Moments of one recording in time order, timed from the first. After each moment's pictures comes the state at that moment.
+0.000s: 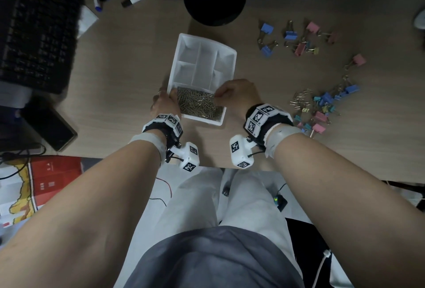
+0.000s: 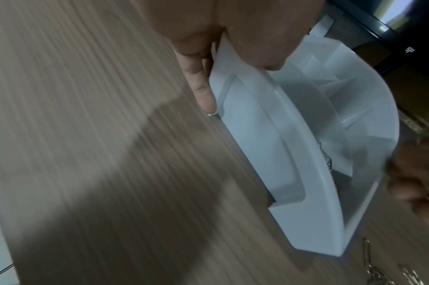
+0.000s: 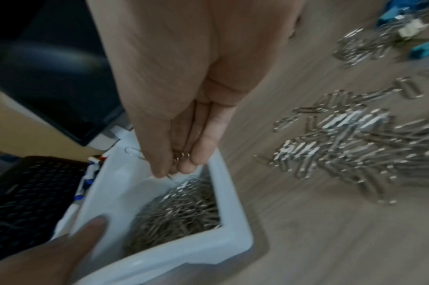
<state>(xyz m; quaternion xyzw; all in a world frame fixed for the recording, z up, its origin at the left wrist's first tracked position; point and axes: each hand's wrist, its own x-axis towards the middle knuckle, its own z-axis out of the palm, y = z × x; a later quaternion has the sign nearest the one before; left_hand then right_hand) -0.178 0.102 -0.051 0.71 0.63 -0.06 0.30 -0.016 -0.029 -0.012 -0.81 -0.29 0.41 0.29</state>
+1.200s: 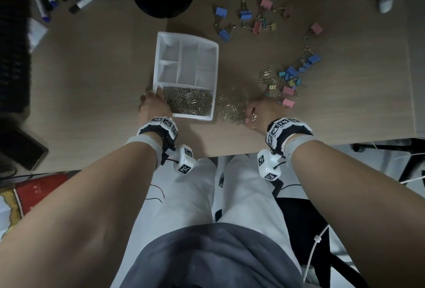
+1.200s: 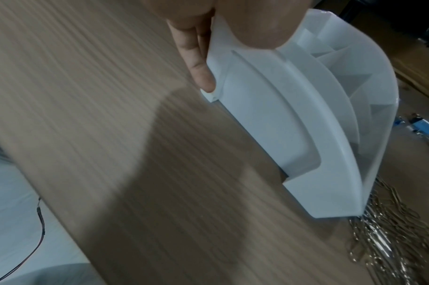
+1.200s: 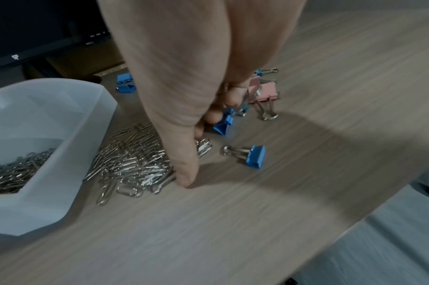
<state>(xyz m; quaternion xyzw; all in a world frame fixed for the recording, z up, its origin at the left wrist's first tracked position) -0.143 0.039 -0.034 0.76 0.60 -0.07 0.23 0.018 -0.200 -0.045 -0.88 -0.32 0.34 0.05</state>
